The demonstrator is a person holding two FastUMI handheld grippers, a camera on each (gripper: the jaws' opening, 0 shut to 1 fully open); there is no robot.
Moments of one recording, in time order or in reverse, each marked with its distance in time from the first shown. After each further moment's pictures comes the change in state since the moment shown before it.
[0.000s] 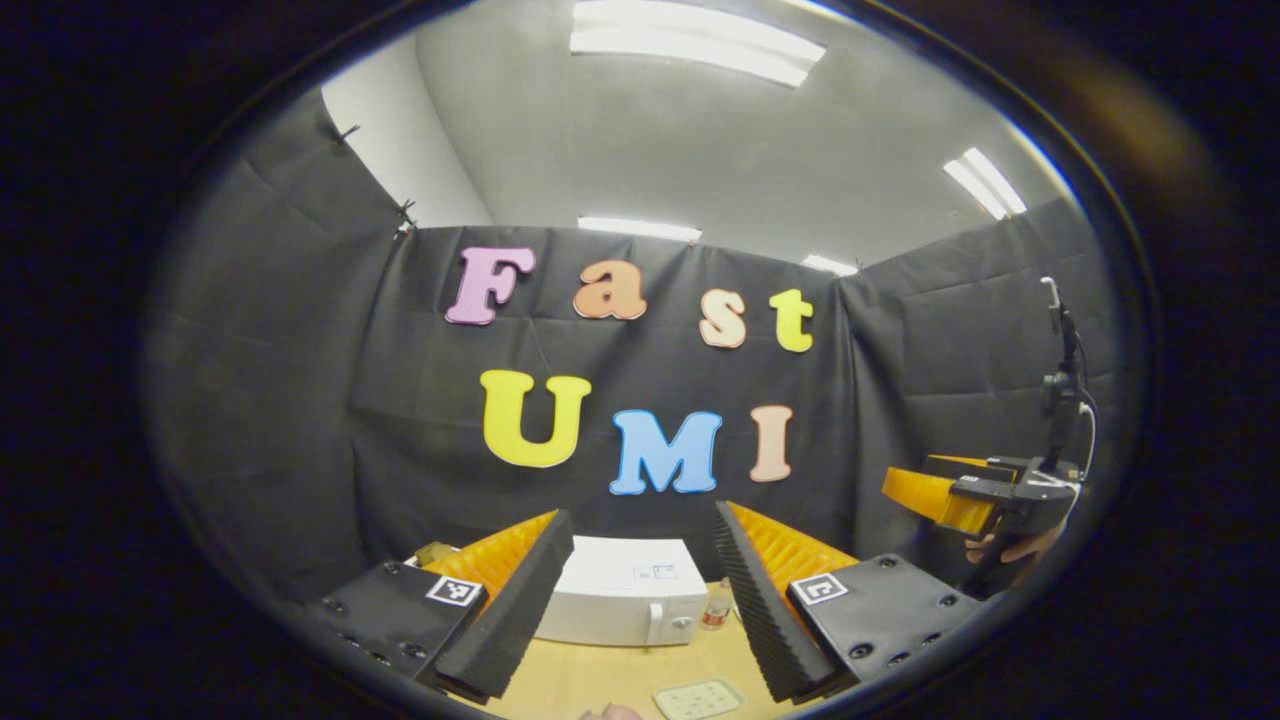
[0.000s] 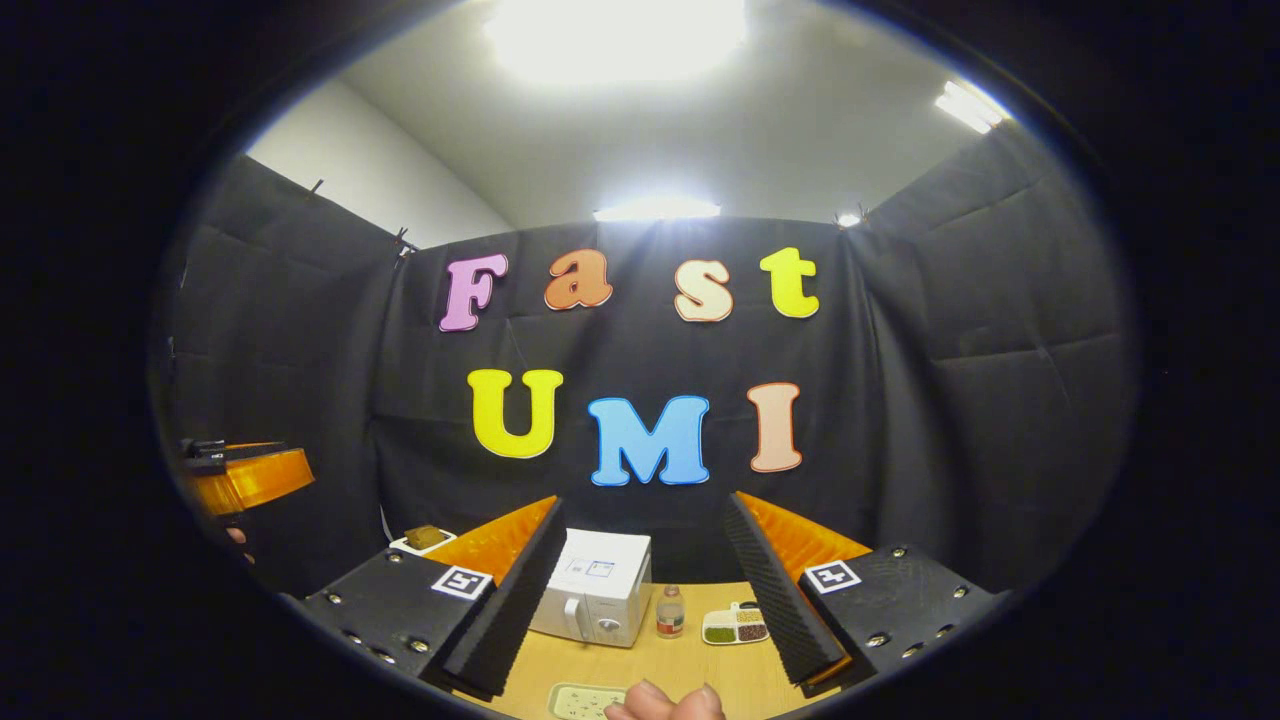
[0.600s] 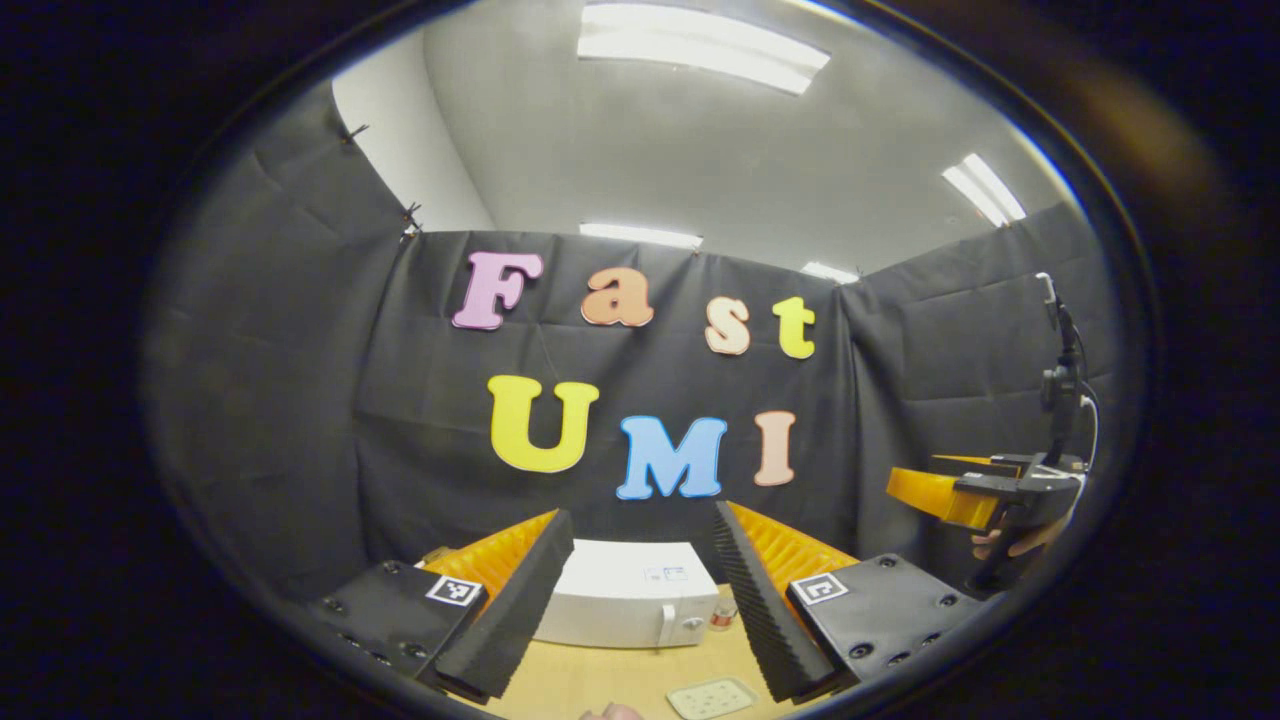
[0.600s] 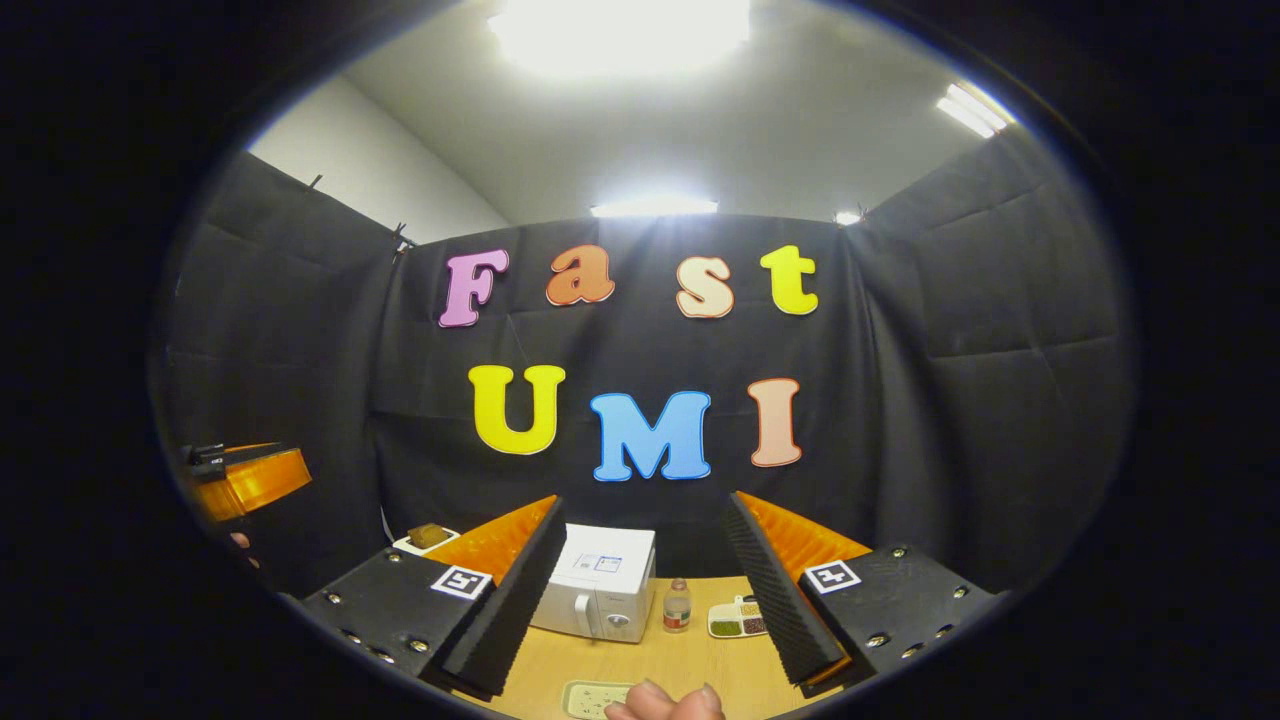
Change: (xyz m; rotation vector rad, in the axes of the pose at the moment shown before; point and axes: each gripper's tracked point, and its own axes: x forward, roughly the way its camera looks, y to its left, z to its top) left arm -0.010 0.021 0.002 -0.005 -0.029 -0.011; right arm -0.007 0.024 0.003 0.022 0.024 -0.018
